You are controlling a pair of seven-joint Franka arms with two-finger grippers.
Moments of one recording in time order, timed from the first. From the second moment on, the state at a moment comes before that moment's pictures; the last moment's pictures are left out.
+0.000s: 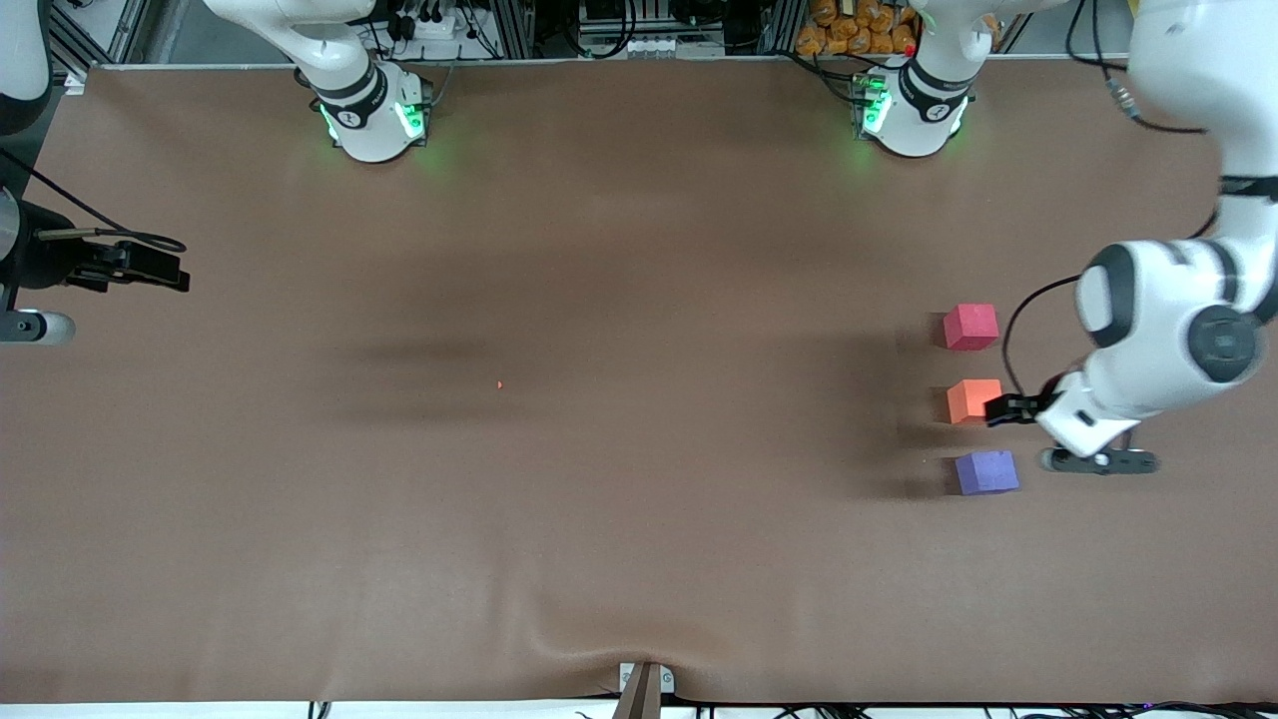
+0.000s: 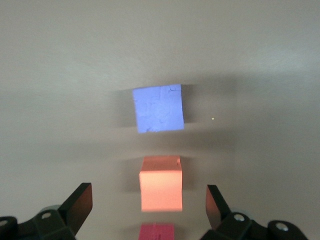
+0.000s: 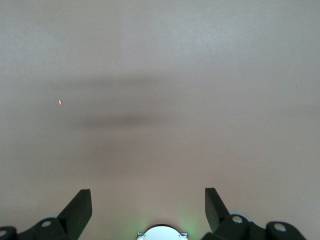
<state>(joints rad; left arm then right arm) 0.03 0.38 -0.03 -1.71 0.04 2.04 0.03 0.01 0.13 -0.05 -1.47 0.03 1.40 -0.02</state>
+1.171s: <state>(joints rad) 0.08 0.02 -0.03 -1.42 -0.01 1.46 0.03 0.00 0.12 -0.07 -1.42 0.03 1.32 -0.03</state>
